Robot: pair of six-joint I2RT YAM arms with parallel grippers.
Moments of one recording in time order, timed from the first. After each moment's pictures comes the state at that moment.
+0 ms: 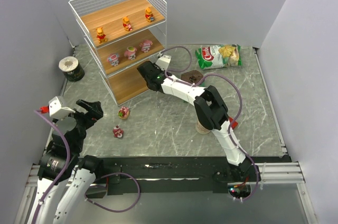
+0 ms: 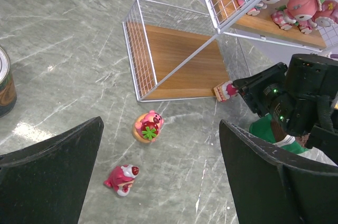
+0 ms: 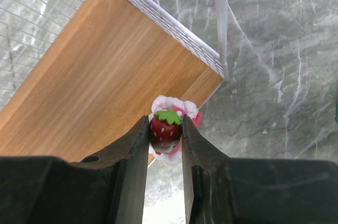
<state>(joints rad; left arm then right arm) -0.28 0.30 0.74 -0.69 -0.43 -0.70 0.80 2.31 1.95 -0.42 0.74 0.90</state>
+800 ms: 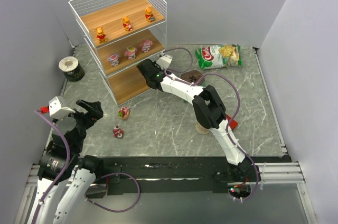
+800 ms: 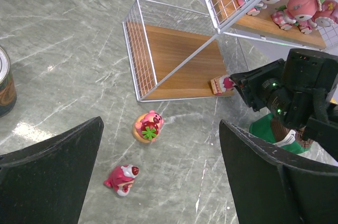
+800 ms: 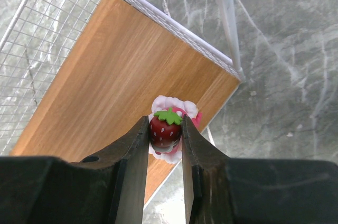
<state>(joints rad) -0.28 0.30 0.74 -0.69 -0.43 -0.70 0.79 2.37 2.03 -0.46 0.71 1.01</state>
